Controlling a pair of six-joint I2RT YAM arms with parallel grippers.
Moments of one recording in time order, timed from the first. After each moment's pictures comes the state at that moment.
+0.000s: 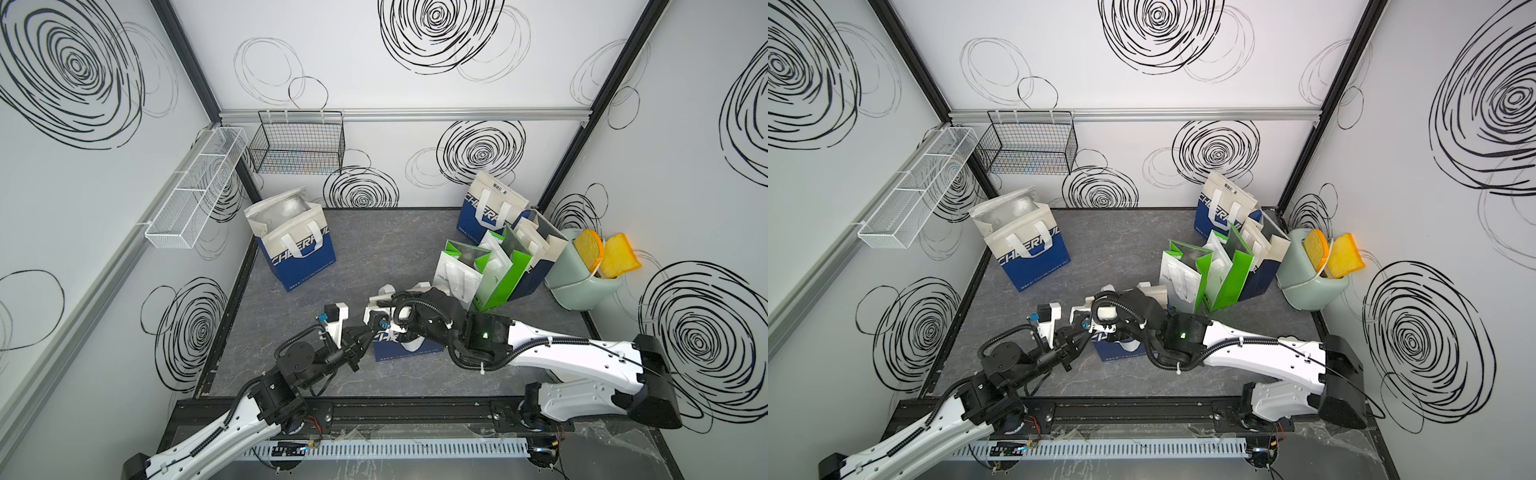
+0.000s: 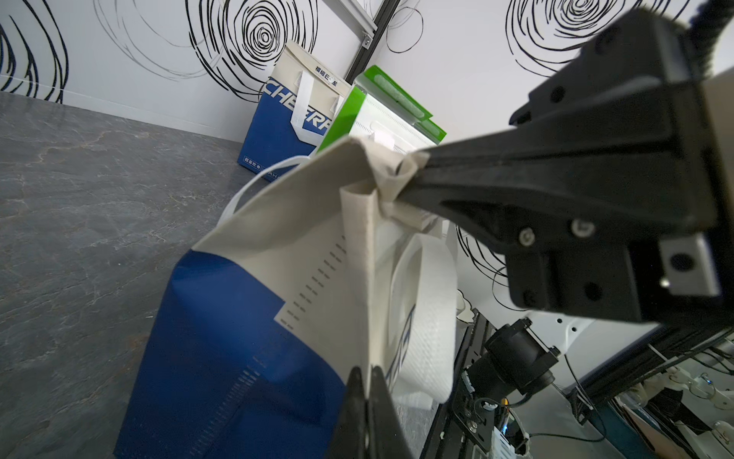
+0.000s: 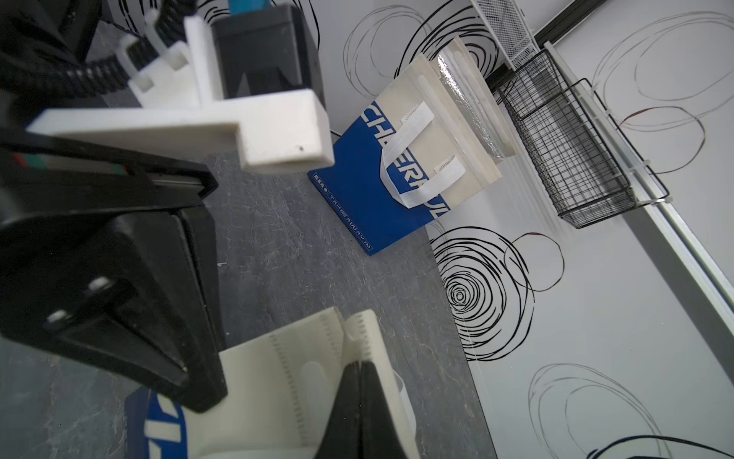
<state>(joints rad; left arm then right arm) -0.84 0.29 0.13 0.14 0.11 -0.59 1.22 1.27 1.05 -0.14 0.24 -0.62</state>
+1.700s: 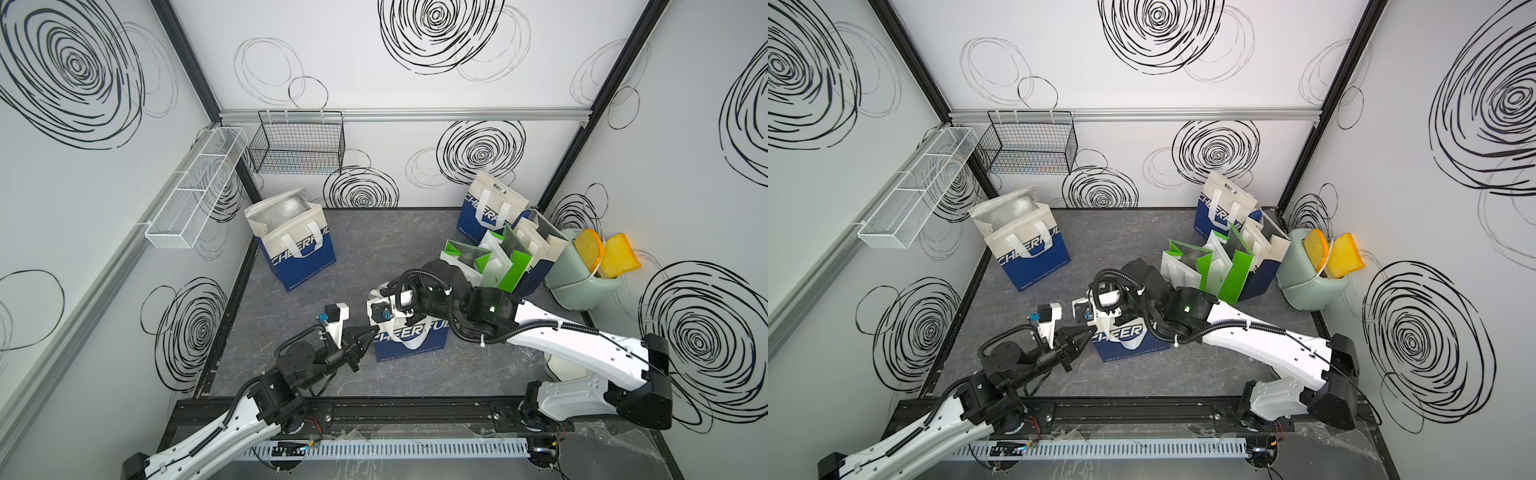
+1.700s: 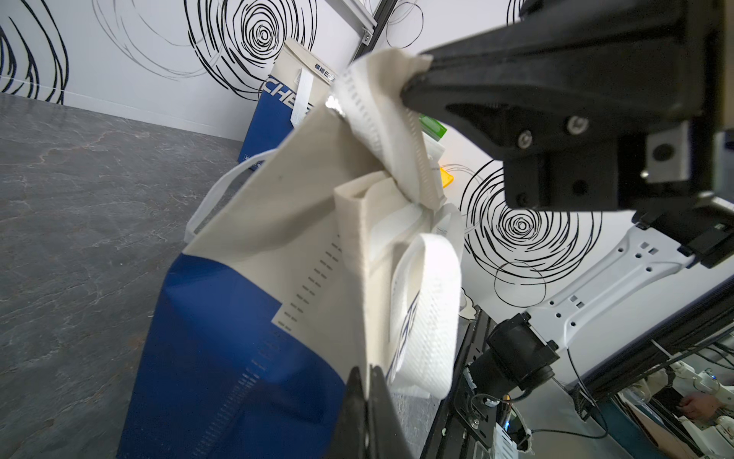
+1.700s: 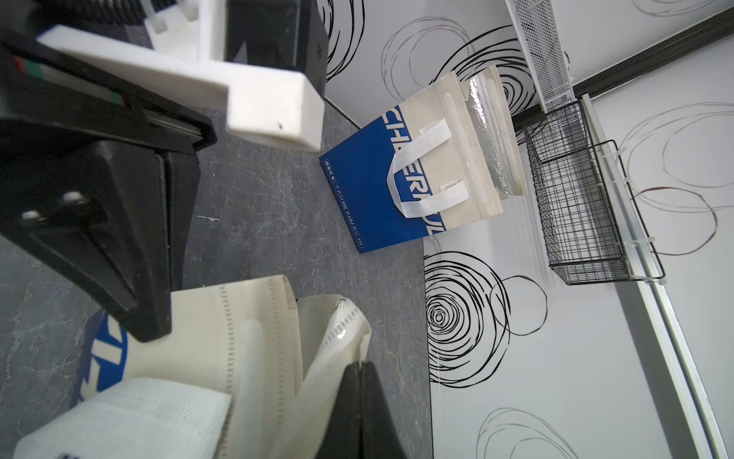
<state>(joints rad) -0.84 0.29 0.14 0.12 0.10 -0.58 1.12 1.33 1.25 -0.39 0.06 -0.90</state>
